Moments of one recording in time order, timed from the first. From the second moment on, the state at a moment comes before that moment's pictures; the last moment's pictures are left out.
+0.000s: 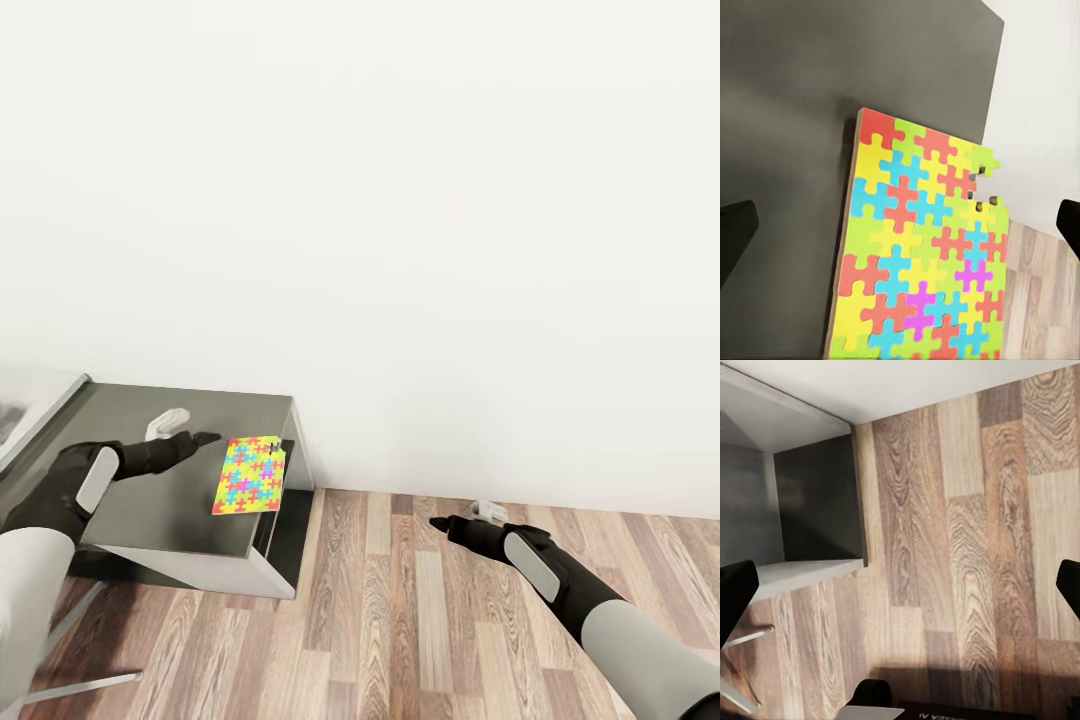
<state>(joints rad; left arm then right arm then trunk) -0.91 0.33 0.15 -0.68 0.38 0.77 -0.47 -0.72 -0.20 0.49 -0.60 -0.92 0.41 0.11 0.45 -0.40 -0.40</state>
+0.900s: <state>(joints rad) -0.91 0.35 0.14 -0.74 0.38 0.96 -0.90 -0.72 -0.10 0.48 -0.61 -0.93 0.38 0.11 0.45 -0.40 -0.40</state>
